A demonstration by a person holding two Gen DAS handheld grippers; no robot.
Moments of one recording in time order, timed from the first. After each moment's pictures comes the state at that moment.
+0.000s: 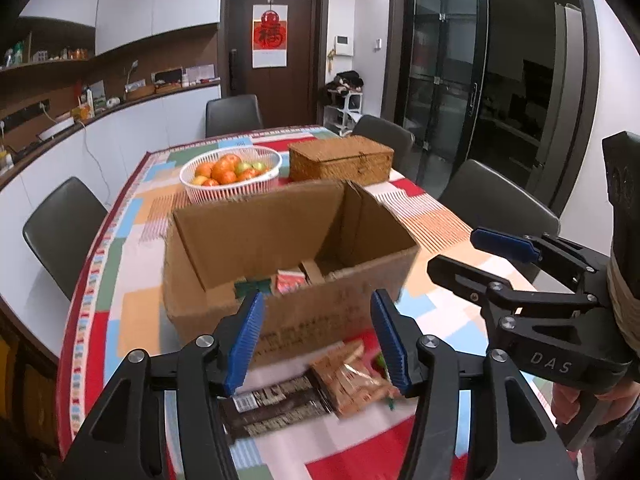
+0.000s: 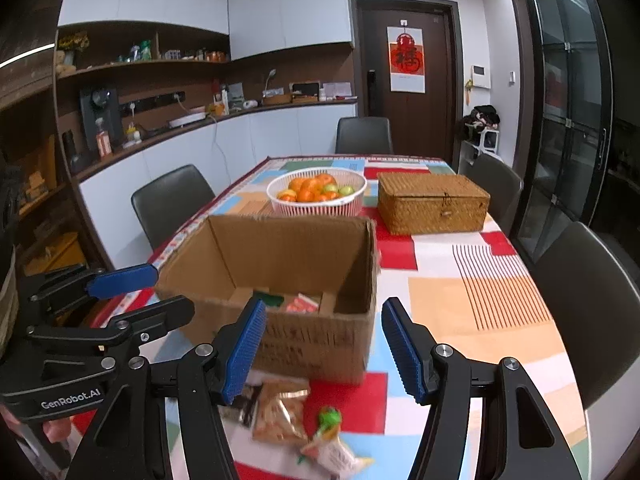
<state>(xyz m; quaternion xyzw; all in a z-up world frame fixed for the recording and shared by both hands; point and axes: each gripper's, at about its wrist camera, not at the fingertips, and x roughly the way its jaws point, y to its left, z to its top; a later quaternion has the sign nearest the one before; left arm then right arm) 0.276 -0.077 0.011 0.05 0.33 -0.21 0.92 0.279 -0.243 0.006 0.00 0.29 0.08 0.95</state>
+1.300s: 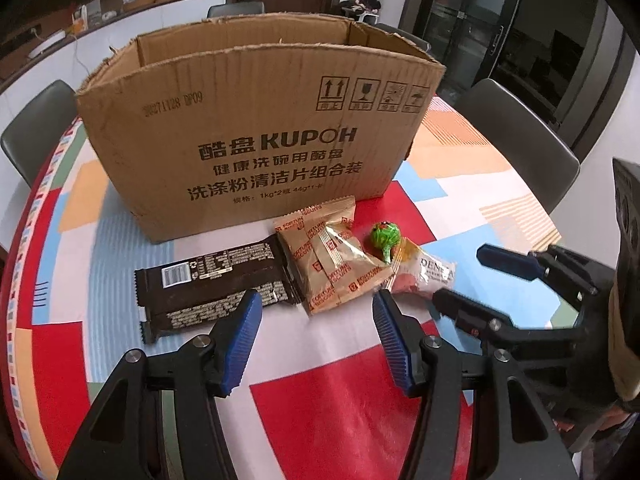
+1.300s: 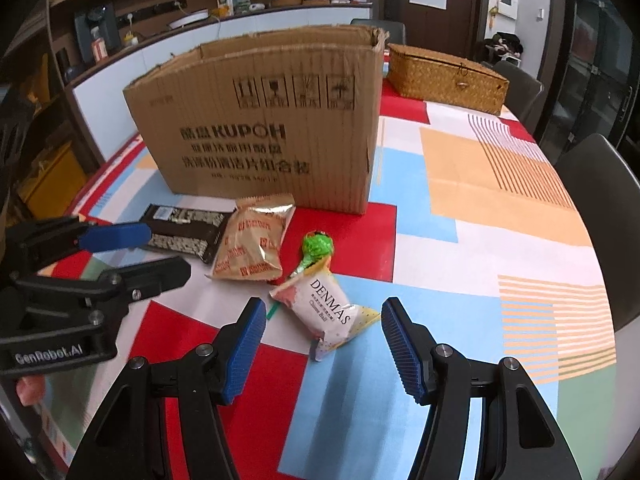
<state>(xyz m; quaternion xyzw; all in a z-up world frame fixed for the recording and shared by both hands) 0.271 -0.095 -0.101 0.03 0.47 -0.20 0.86 0.250 -0.255 -0.116 -0.03 0.45 0.09 0.89</state>
